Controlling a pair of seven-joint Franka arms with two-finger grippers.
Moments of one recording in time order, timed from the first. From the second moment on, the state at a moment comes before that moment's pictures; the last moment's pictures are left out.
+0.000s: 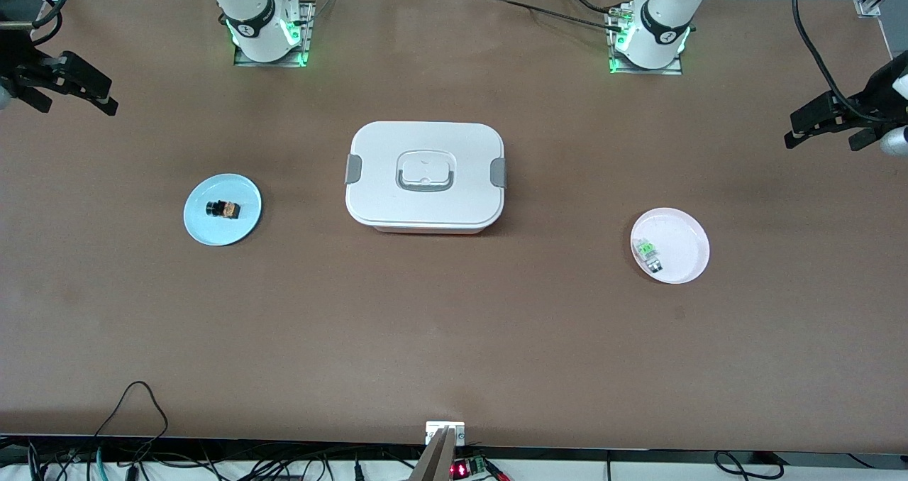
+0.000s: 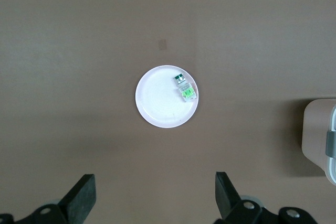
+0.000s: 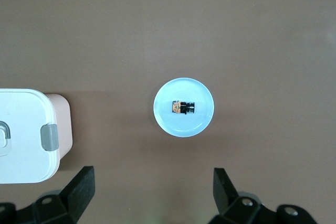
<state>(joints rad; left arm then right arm) 0.18 0.01 -0.16 -1.53 -0.04 1.53 0.03 0.01 -0.07 0.03 -1.56 0.00 1.51 0.08</state>
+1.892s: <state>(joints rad) 0.19 0.01 -0.16 -1.53 -0.04 1.53 0.03 -0.02 0.17 0.01 -2.11 -0.08 2.12 0.08</state>
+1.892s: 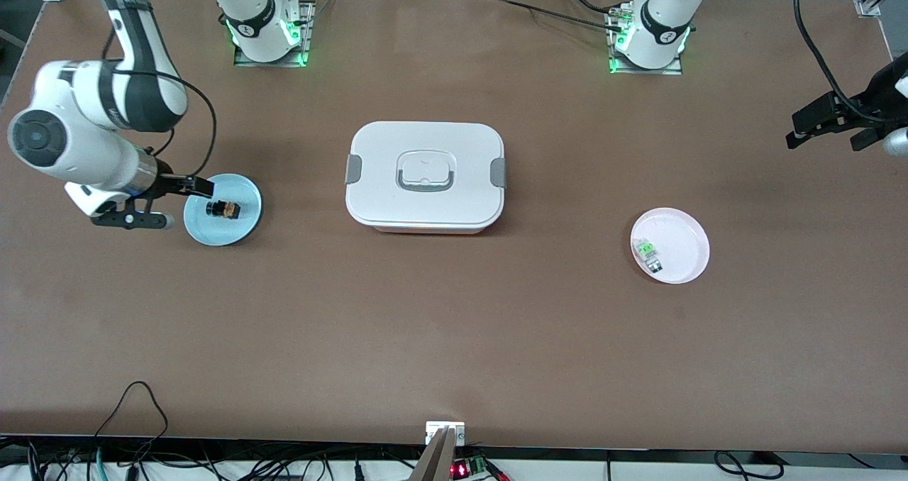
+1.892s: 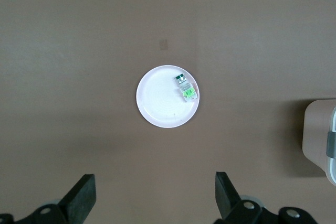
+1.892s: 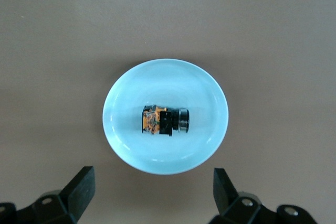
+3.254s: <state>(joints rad) 0.01 0.02 0.00 -1.53 -0.04 1.55 0.03 -0.03 0.40 -0.02 -2.24 -0.08 2.47 0.04</state>
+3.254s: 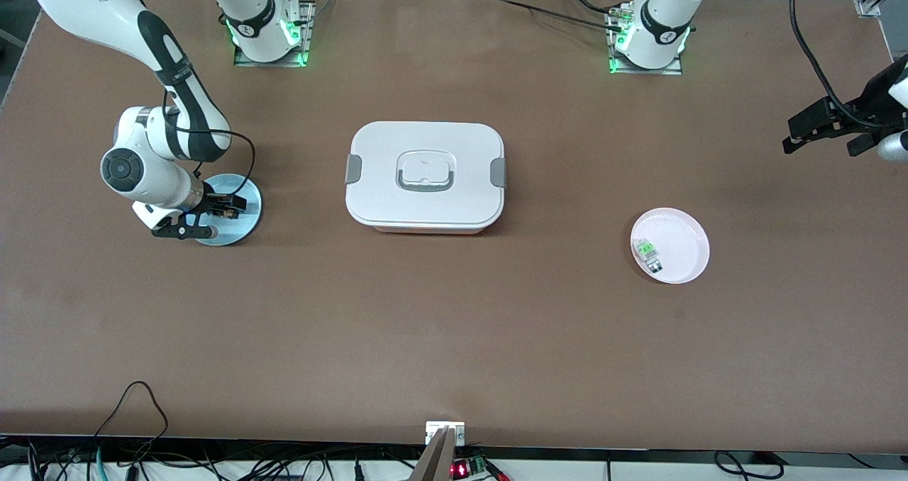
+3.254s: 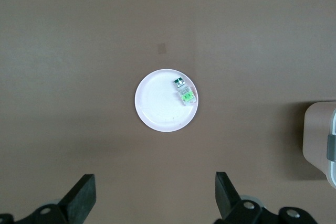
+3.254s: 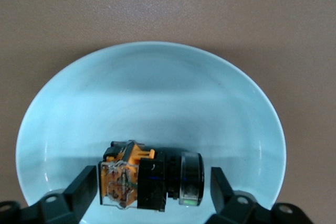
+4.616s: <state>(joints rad) -0.05 0.05 -0.04 -1.56 -0.20 1.51 0.08 -0.02 0.23 0.19 -1.95 0.06 2.16 -0.24</state>
